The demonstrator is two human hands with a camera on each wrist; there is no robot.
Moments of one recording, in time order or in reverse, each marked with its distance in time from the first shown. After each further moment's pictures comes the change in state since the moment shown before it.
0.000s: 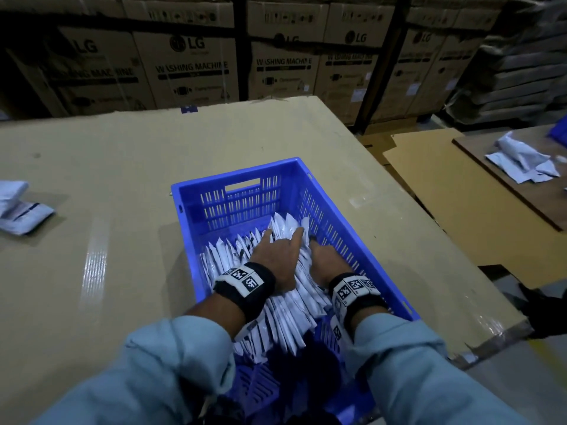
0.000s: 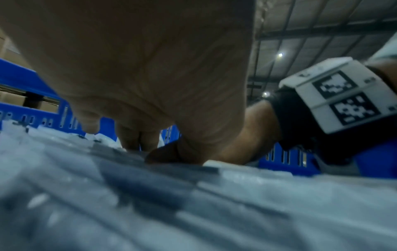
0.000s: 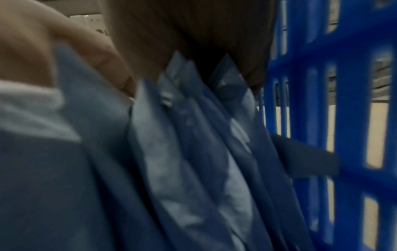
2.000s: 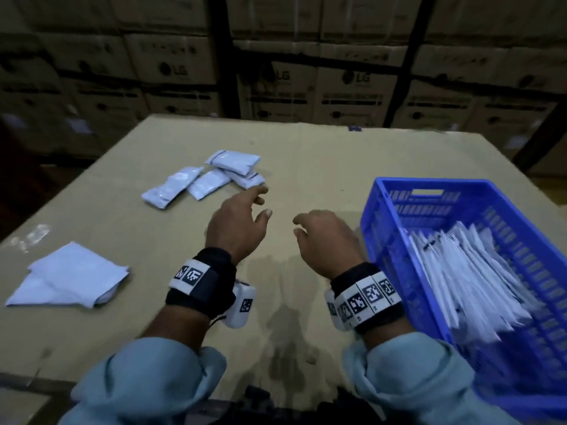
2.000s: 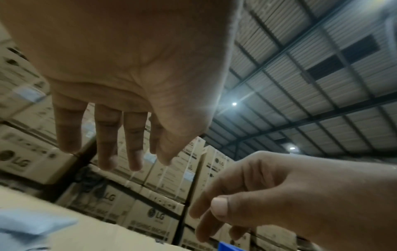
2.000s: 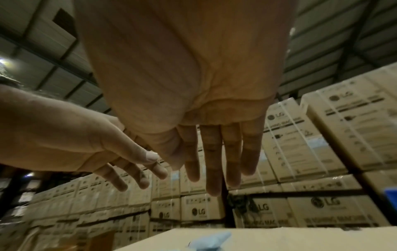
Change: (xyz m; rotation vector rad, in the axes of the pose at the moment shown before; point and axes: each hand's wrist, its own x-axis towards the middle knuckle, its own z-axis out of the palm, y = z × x) left_hand -0.399 -0.252 -0.035 -0.484 0.812 -0.665; right_hand -0.179 -0.382 0.025 -0.057 0.272 -0.711
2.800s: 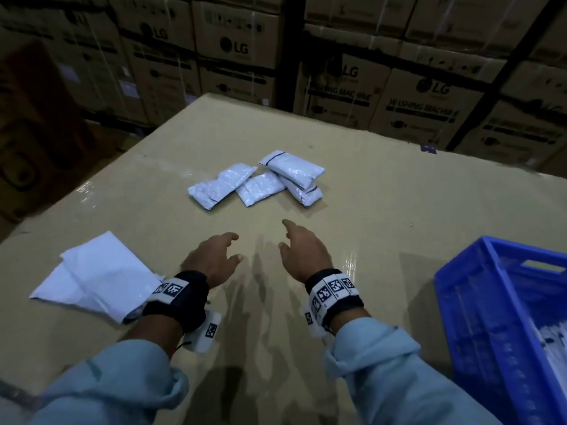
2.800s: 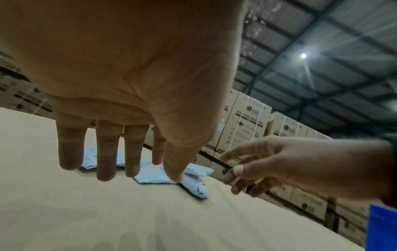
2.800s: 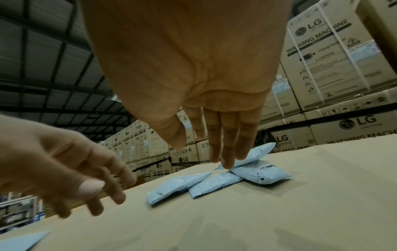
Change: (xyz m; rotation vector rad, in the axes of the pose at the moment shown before) left_hand 0.053 -0.246 -0.026 0.182 -0.305 -0.422; right_hand 0.182 -0.095 0.163 0.244 -0.257 0.007
